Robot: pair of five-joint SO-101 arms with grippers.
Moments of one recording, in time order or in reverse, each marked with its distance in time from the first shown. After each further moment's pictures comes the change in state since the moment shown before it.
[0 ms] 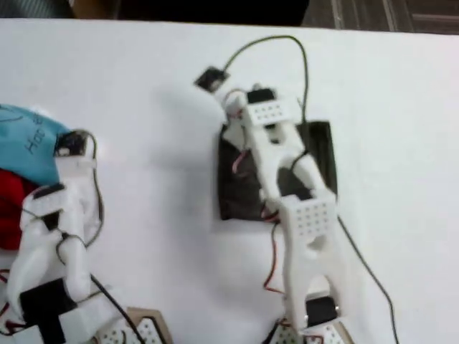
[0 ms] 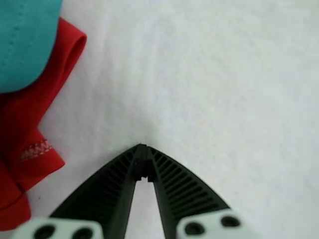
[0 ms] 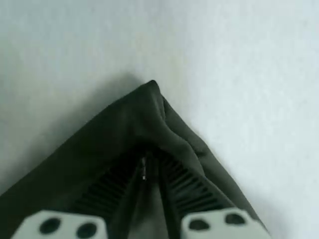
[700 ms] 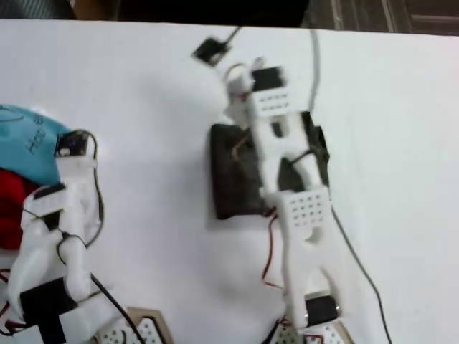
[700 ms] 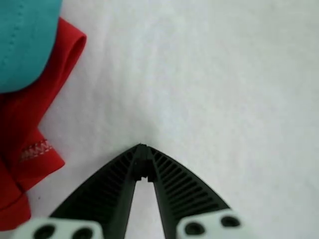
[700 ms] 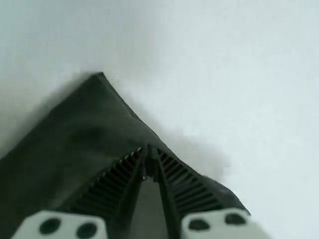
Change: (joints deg) left arm 0.0 0.0 0.0 0.0 0.0; right arm 4.5 7.4 -36.5 21.8 0.0
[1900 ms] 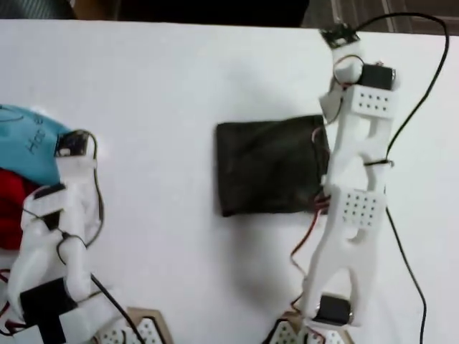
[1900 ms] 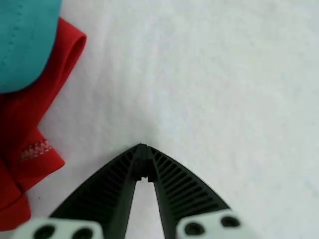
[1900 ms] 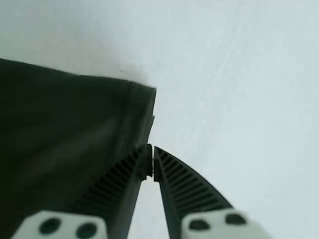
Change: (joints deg) left arm 0.0 0.0 0.0 0.0 0.0; right arm 22.3 -4.5 5.1 4.8 -10.0
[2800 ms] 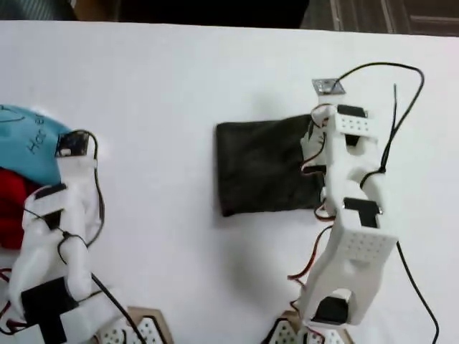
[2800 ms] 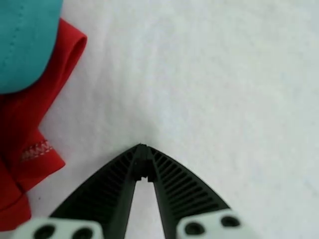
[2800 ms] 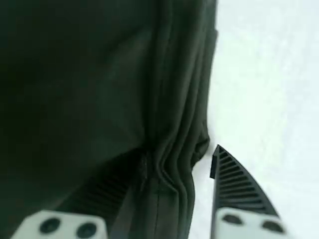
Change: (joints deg) left arm 0.0 0.0 0.0 -0.1 0.0; right arm -2.5 -22.7 65.0 -30.6 -13.3
